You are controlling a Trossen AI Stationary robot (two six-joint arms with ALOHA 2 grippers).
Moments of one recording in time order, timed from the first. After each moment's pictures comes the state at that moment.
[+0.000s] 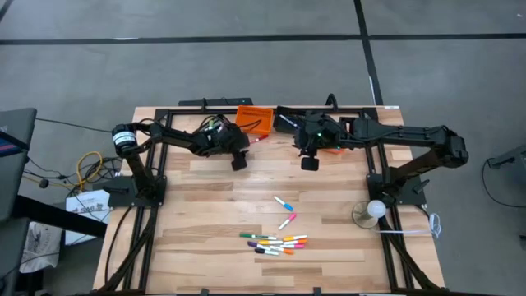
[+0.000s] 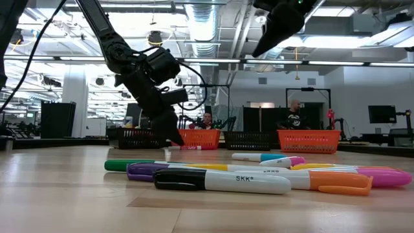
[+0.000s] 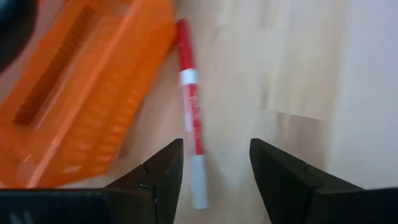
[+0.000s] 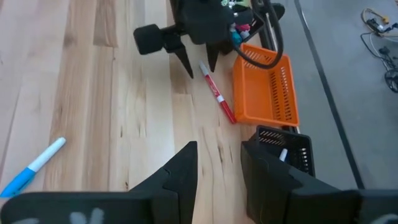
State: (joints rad) left arm 0.38 1.77 0.79 0.17 -0.14 0.34; right arm -0.16 1.34 1.20 -0.66 0.18 -0.32
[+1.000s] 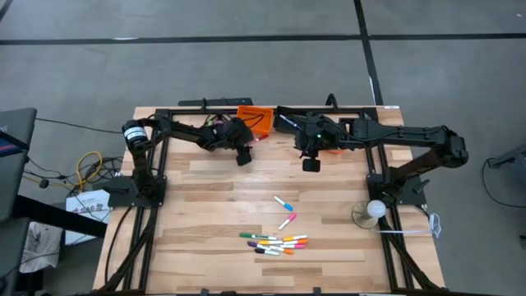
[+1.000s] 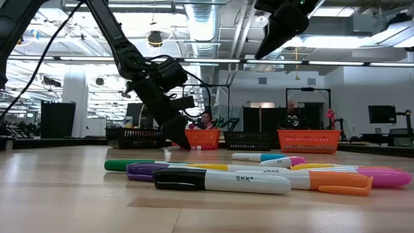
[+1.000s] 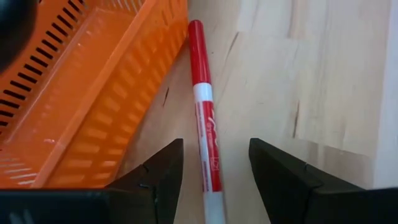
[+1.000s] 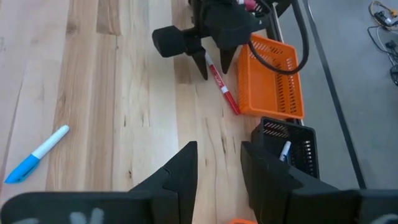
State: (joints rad) left arm 0.44 1.89 0.90 0.11 -0.07 0.30; right arm -0.16 1.34 1.20 -0.70 0.18 -0.32
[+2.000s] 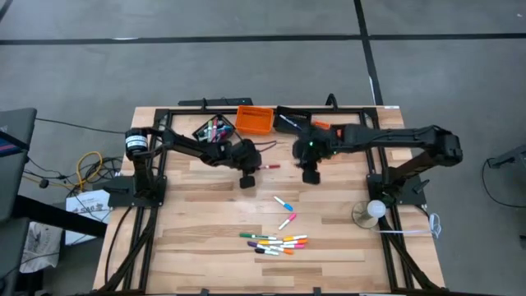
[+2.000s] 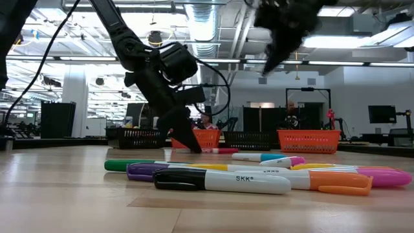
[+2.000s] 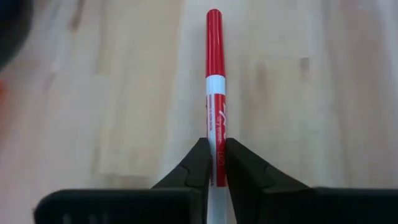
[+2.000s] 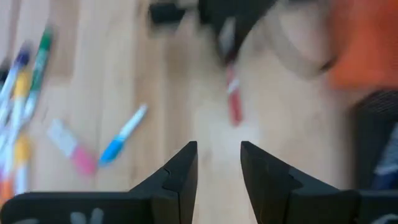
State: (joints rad) left arm 0.20 1.89 0.89 0.07 0.02 0.24; right arm -0.15 1.40 1.15 -0.72 -0.05 -0.16
